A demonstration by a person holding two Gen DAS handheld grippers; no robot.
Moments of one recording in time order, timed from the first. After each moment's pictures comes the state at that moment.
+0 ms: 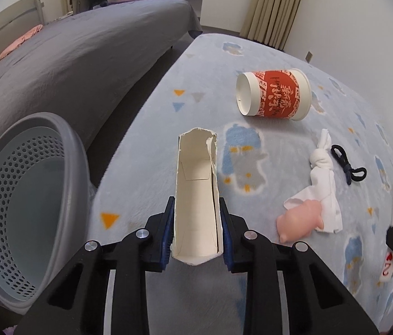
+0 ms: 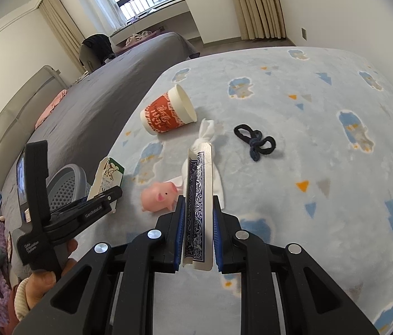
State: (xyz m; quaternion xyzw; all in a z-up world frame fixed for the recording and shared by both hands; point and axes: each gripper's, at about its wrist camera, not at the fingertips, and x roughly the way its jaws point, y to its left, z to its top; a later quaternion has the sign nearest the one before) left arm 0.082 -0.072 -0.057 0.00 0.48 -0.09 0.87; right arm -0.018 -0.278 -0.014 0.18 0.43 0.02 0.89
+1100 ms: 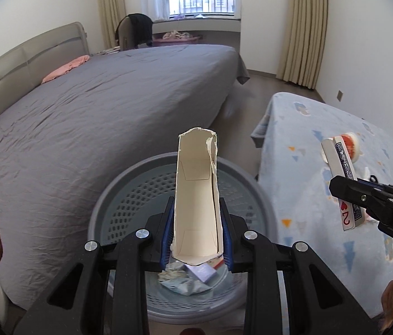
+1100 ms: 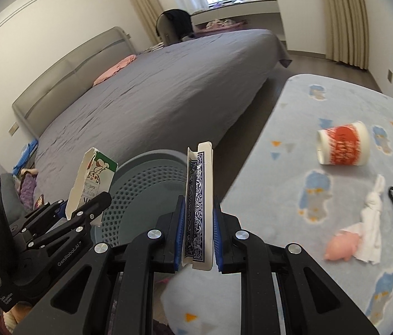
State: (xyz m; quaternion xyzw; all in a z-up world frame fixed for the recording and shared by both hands) left arm 0.038 0.113 0.021 0.02 0.39 0.00 0.92; right arm 0.056 -0.061 0.027 0.09 0.42 0.20 0.88
